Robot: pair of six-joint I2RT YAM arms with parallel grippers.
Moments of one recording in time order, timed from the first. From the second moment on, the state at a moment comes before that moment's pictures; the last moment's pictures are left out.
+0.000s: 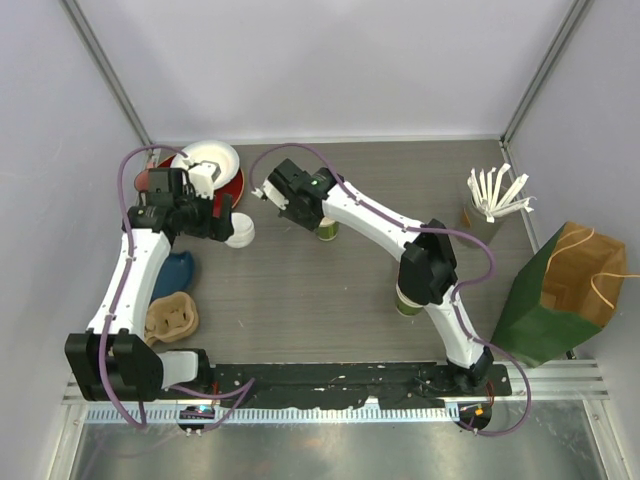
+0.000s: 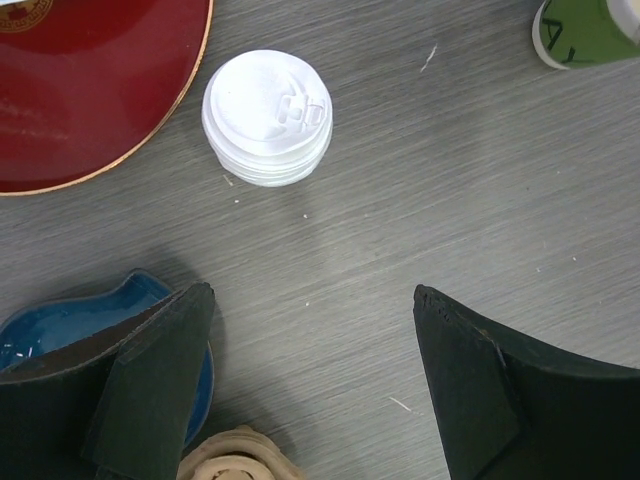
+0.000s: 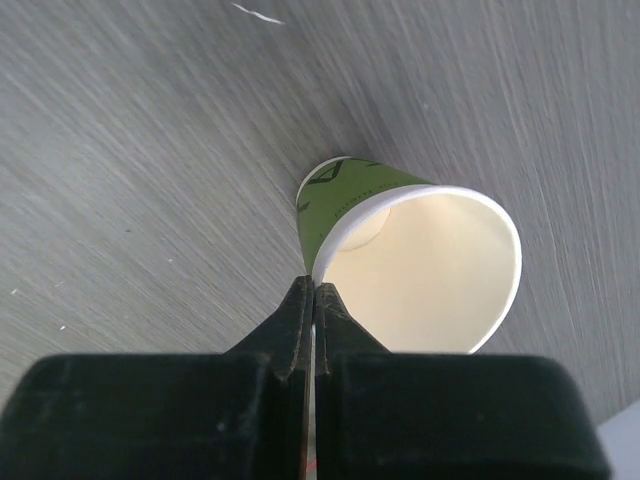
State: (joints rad) left arm -0.01 1.25 1.16 -0.75 0.28 0.18; right arm 0.85 2.21 2.13 -1.01 0.26 -0.30
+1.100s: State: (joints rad) left arm -0.01 1.27 1.16 -0.75 0.30 0.18; right arm 0.91 1.52 1.76 -1.17 0.40 0.27
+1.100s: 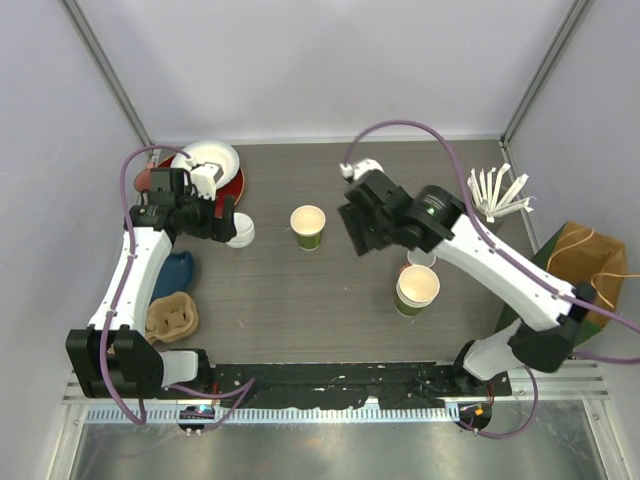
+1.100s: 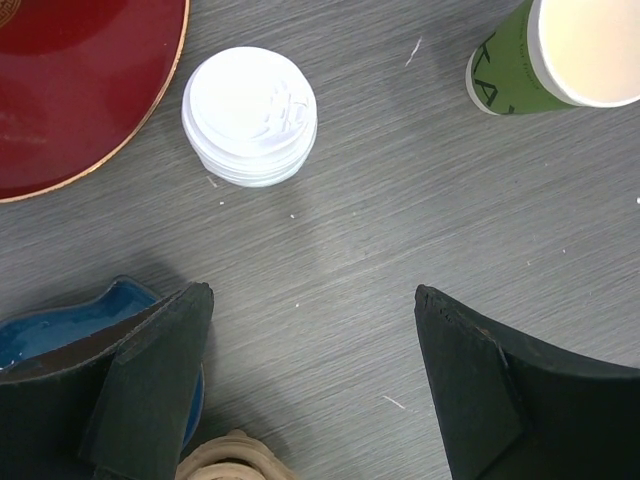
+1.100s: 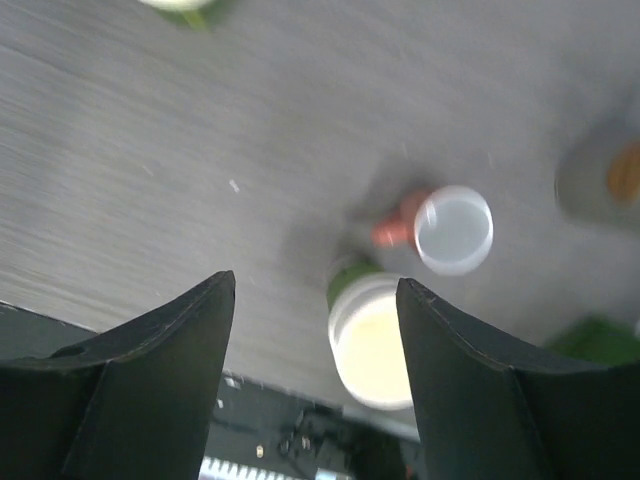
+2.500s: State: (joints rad) left arm -0.01 1.23 1.16 -0.75 0.33 0.19; right arm 0.74 1.30 1.15 -1.22 0.45 0.55
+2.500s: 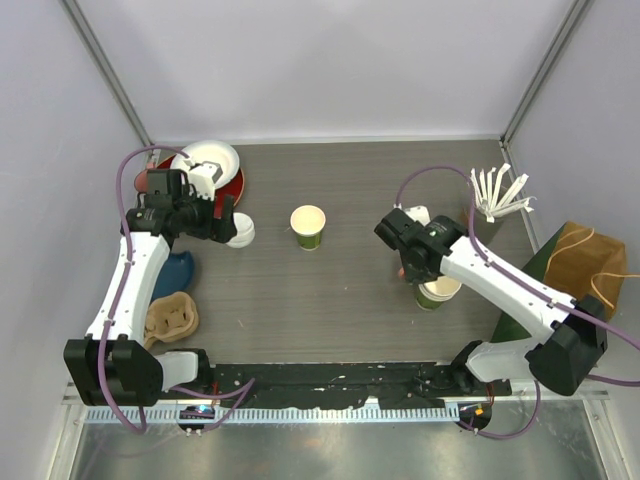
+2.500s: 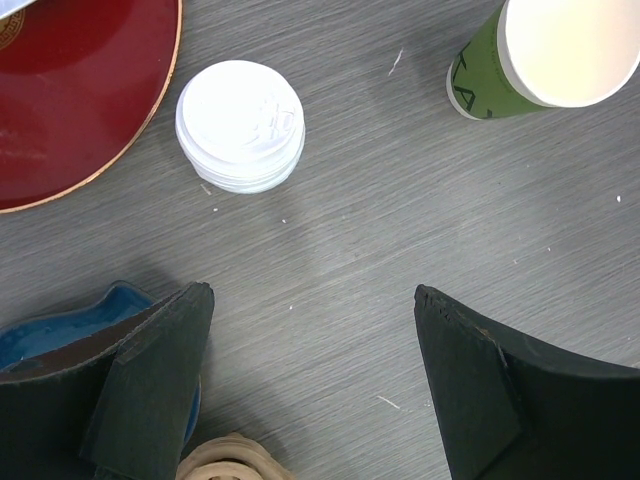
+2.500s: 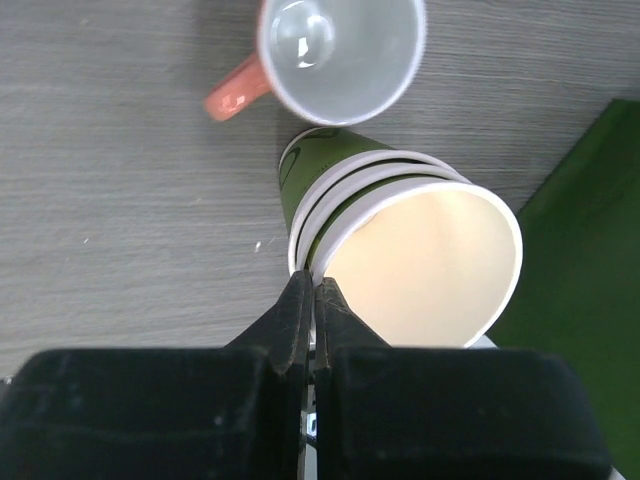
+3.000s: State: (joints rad) left arm -0.01 1.23 1.15 -0.75 0.34 0.19; right arm 0.41 1.30 1.15 -1.13 0.41 0.40
